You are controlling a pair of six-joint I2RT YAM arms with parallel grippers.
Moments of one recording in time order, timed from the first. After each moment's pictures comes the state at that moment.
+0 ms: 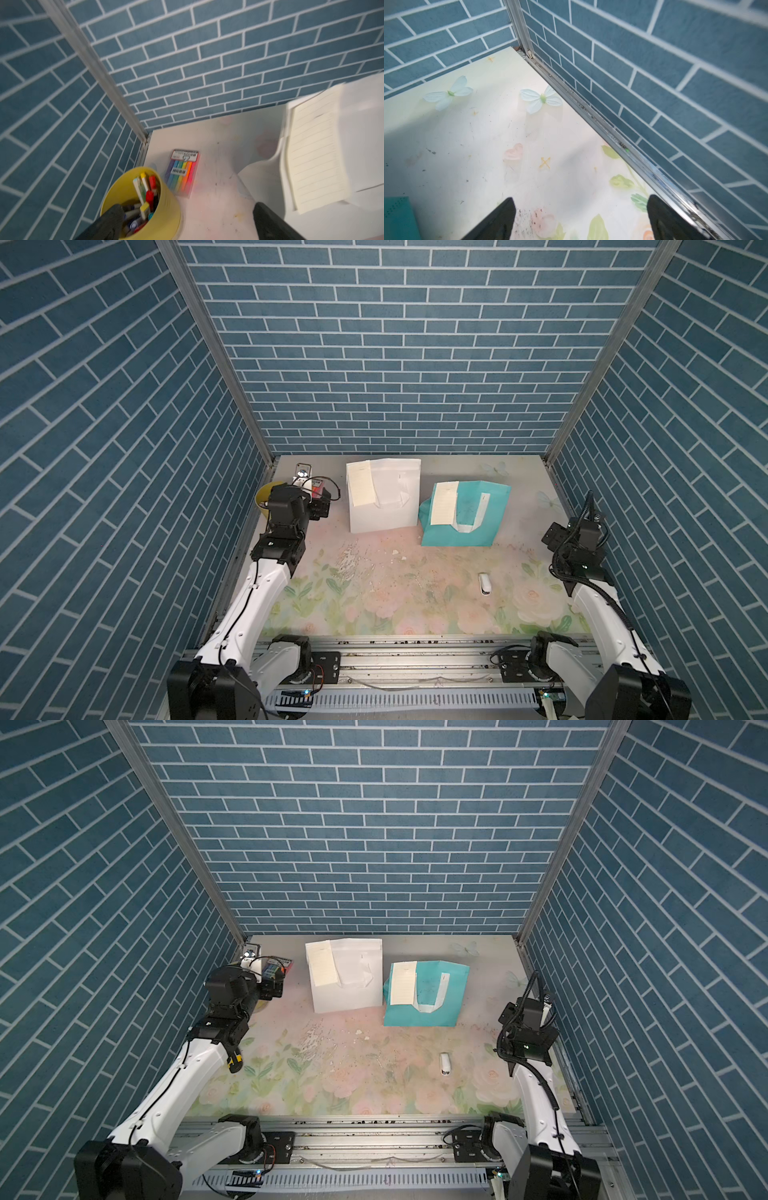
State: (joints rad) left arm -0.07 1.07 0.77 -0.07 -0.21 0.16; right arm -0.15 0.99 0.54 -0.15 0.34 0.28
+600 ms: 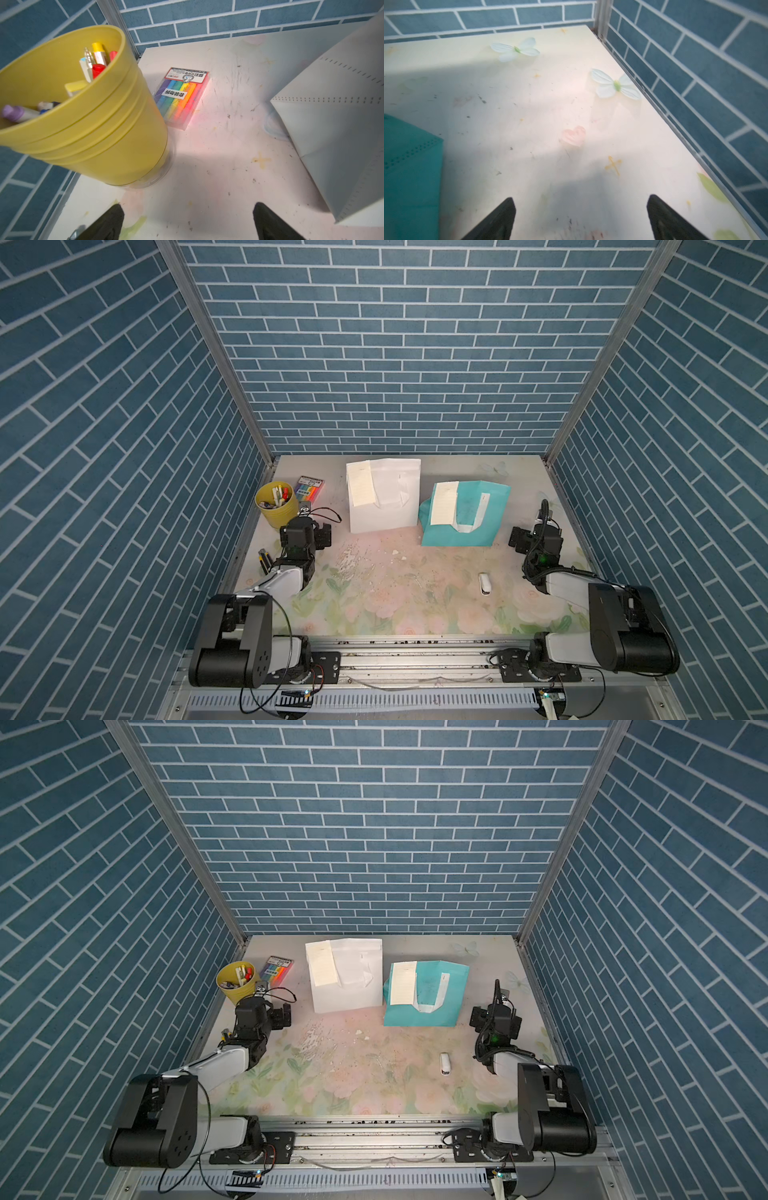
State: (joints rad) left arm -0.05 1.35 0.46 0.38 -0.23 0.03; right arm 0.03 1.39 0.37 0.54 0.26 0.06
